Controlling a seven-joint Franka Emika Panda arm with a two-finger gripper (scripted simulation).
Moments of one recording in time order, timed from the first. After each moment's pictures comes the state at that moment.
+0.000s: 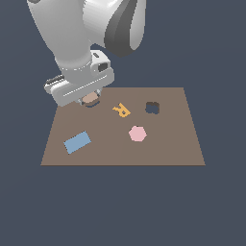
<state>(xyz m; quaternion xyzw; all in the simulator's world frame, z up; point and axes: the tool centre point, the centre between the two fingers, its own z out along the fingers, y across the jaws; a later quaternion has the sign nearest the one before) -0.082 -0.121 0.040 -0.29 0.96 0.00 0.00</state>
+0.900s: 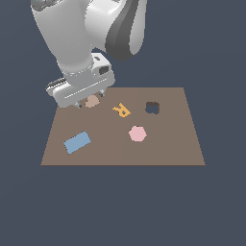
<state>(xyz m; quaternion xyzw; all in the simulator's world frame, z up) -0.082 -0.121 0.030 -0.29 0.96 0.00 0.00</state>
